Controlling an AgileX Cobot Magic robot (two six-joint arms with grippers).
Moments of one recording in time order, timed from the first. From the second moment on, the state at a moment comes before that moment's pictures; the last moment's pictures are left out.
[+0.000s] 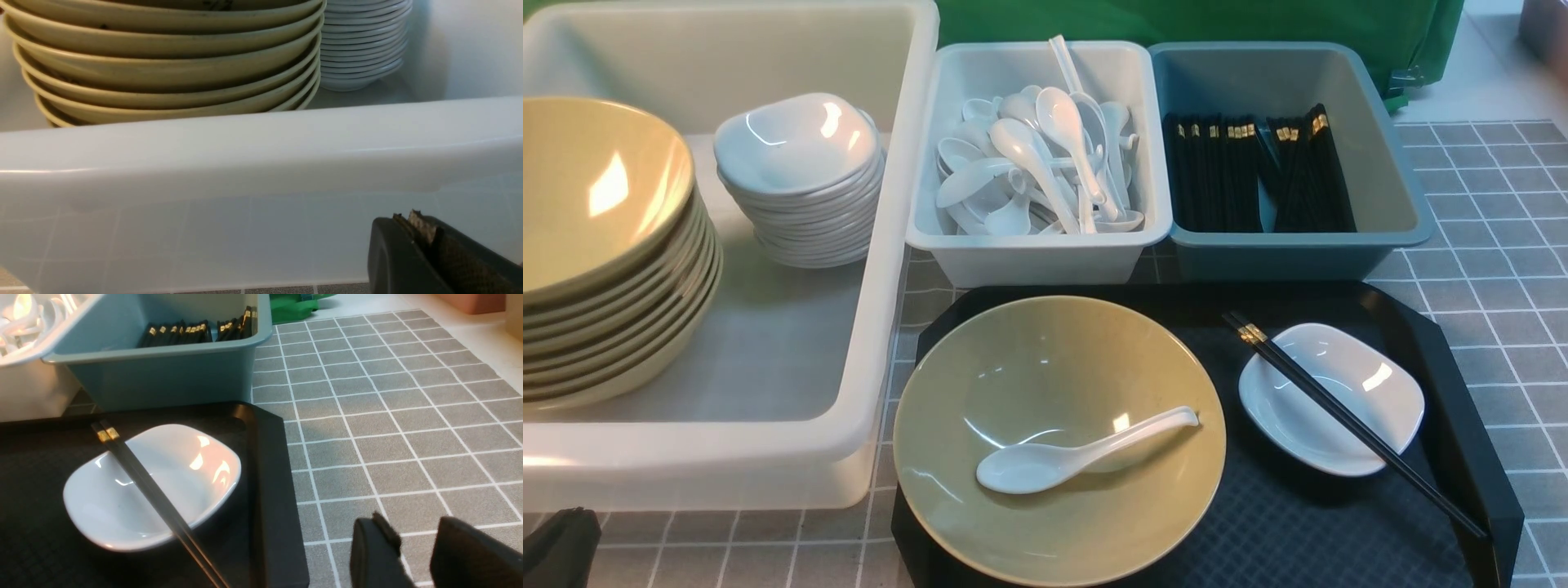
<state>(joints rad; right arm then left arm) -0.05 -0.01 0.03 -0.06 0.32 0.19 0.05 -0.01 0.03 -0.08 0.31 0.14</state>
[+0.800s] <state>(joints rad) -0.05 -0.01 0.03 0.22 0.32 0.97 0.05 -0.01 0.03 -1.07 0.25 -0.09</state>
